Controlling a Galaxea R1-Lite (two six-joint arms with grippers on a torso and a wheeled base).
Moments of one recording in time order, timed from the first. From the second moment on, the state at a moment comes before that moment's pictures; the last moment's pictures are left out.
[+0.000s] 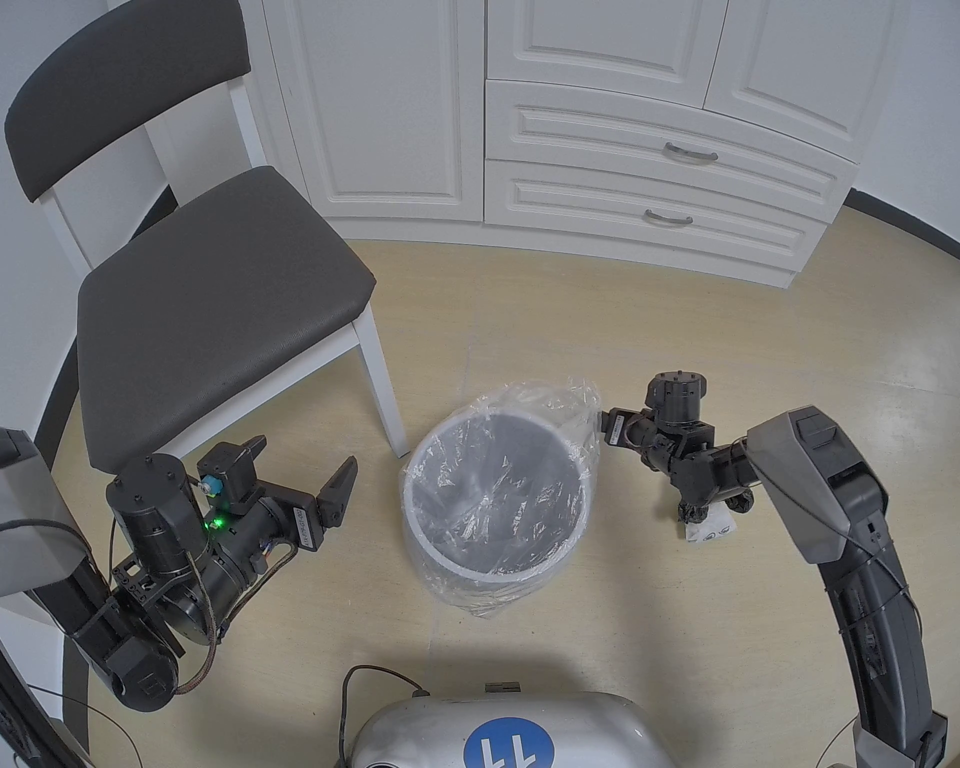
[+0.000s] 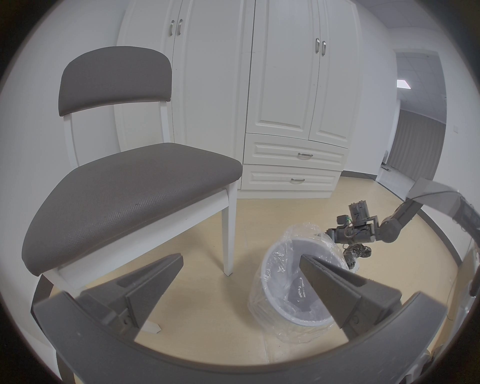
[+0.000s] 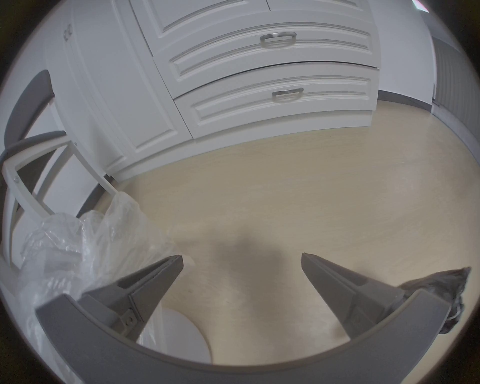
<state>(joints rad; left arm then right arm) -0.45 1.88 -0.29 -1.53 0.20 0.03 0.25 2.74 -1.89 -0.58 -0.11 0.29</state>
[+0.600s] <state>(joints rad) -0.43 1.87 -0.29 -1.53 0.18 0.03 0.22 2.40 -1.49 -0.45 -0.12 0.02</state>
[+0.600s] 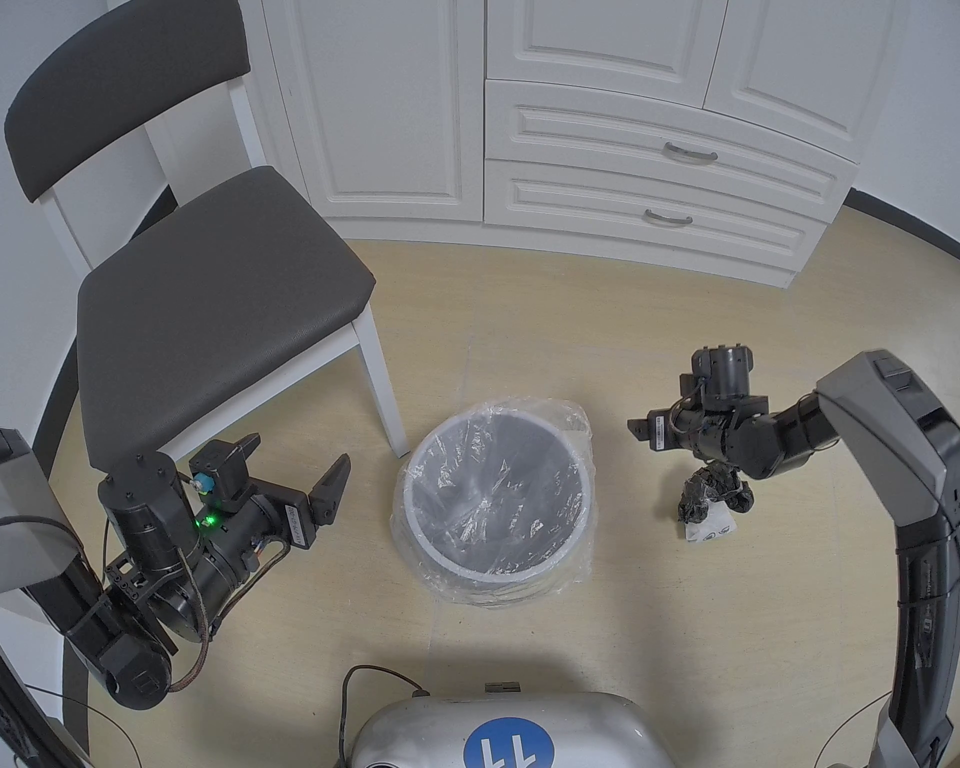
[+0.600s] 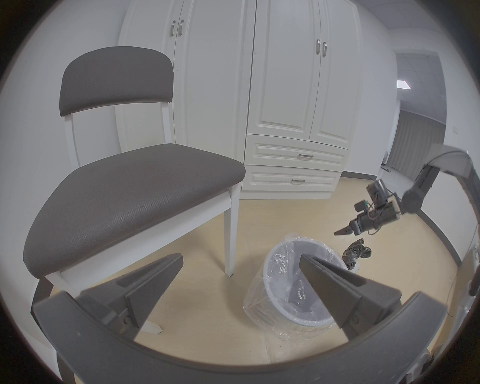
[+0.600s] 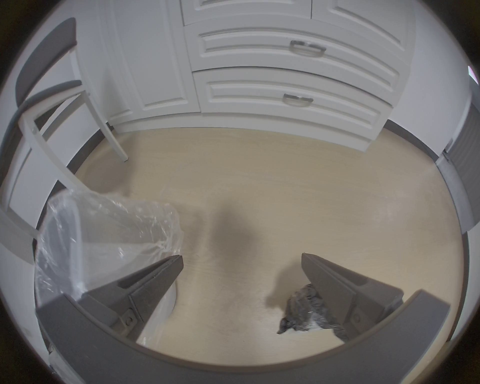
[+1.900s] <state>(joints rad) -0.33 1.83 -0.29 -1.53 0.10 0.04 0.76 2.42 -1.75 0.05 -0.58 -0.45</state>
